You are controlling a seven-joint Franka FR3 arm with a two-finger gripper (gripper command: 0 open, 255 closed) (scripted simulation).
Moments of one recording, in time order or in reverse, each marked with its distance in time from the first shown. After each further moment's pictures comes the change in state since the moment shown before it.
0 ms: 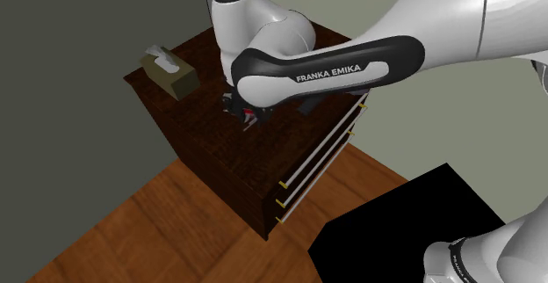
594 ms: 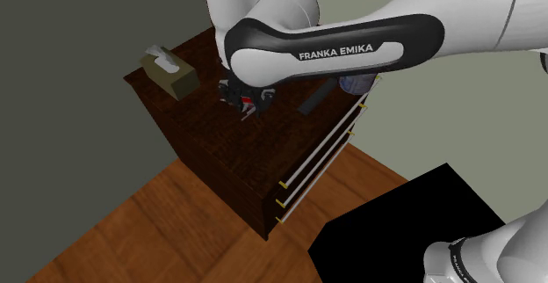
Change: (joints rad) arm 0.000 -0.029 0.011 0.080 0.023 -0.104 -0.014
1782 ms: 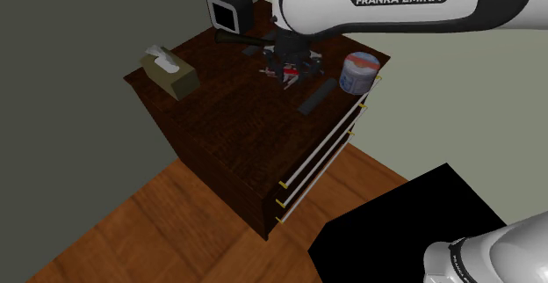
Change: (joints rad) arm -0.180 -0.221 -0.049 -0.128 0.136 -0.047 -0.252
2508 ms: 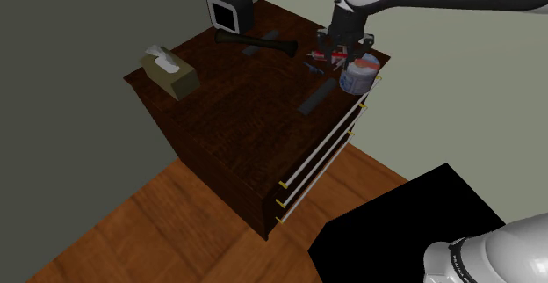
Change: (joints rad) arm -0.151 -0.140 -0.128 -0.149 0.074 0.031 -0.297
